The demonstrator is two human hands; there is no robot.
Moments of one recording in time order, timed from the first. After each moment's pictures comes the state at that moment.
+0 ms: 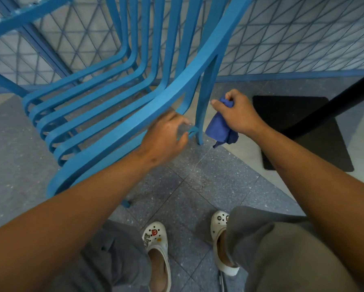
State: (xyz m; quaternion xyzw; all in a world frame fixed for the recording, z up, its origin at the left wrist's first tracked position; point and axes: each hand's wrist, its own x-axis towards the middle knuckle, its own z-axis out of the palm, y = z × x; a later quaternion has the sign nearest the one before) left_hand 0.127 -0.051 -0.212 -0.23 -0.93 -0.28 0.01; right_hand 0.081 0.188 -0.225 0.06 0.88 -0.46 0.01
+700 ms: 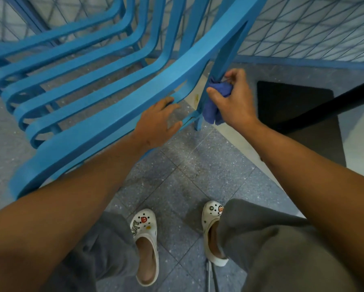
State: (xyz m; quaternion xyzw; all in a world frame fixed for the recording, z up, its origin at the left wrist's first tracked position) left_hand 0.081 -0.075 -0.321 -0.20 -0.95 -0.23 -0.04; right_hand 0.063 0.161 -0.276 0.05 0.89 -0.45 -0.09
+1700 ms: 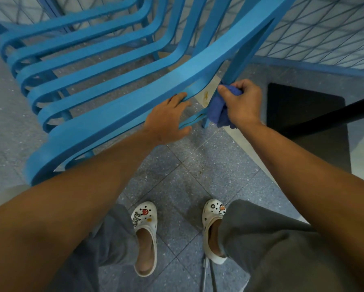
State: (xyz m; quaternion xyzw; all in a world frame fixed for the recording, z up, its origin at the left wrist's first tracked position) left_hand 0.087 -0.078 -0.323 -0.22 -0.96 -0.17 -0.05; right_hand 0.060 0.143 -0.287 0.13 0.86 -0.48 -0.09
